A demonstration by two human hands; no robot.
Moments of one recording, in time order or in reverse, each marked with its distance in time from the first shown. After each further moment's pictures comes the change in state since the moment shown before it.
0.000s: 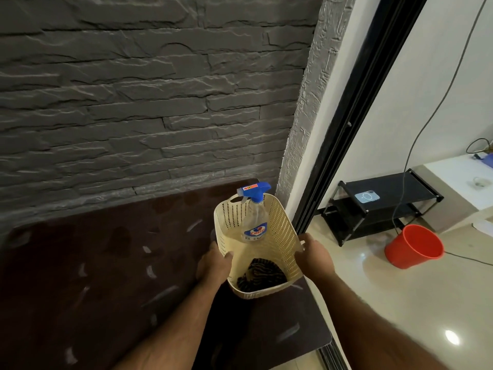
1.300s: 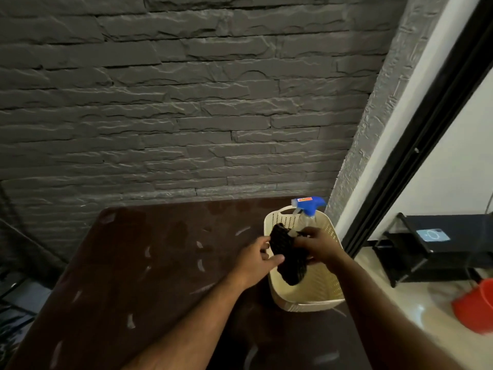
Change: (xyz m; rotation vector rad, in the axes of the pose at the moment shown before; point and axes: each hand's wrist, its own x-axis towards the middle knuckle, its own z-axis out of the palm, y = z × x) left_hand -0.042 -0.005 -0.059 -0.383 -0.109 0.310; right_hand -0.007 -0.121 -0.025 0.548 -0.480 -0.111
